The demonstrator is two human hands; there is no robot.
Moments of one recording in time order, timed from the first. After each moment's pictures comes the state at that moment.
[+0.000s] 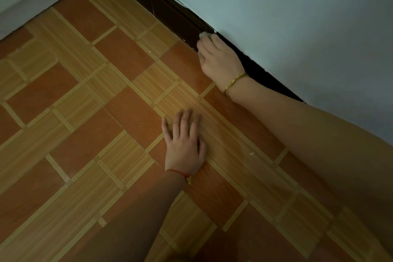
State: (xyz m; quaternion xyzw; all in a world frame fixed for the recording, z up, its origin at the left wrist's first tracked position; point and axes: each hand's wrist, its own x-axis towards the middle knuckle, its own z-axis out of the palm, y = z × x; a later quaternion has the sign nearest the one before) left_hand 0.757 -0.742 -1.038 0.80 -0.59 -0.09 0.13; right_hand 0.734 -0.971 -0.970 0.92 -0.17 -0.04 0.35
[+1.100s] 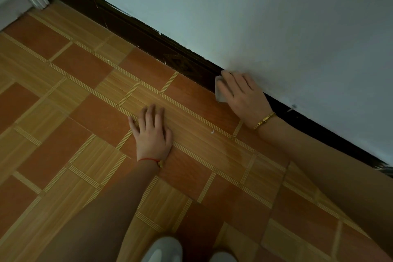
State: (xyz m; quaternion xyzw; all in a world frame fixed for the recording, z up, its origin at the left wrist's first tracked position) left_hand 0.754 -0.738 -1.042 0.79 -0.58 -0.09 0.16; right_hand 0.533 -0.881 -0.930 0.91 -0.29 0.05 0.28
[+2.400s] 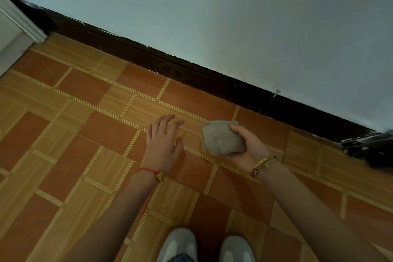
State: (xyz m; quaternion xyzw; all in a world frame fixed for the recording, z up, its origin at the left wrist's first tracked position) left_hand 0.739 -0.715 -0.973 0.67 -0.70 -0.19 0.16; right_hand 0.521 -0.750 -0.904 0.00 0.54 -0.35 0.77
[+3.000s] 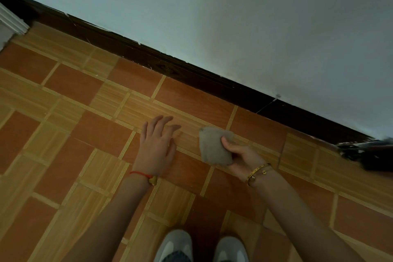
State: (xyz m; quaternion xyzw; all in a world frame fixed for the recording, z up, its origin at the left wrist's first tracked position) left_hand 0.747 -0.726 -0.964 0.65 -0.72 -0.19 0.13; right_hand 0.522 -0.753 -0.901 0.01 0.53 -0.29 0.80
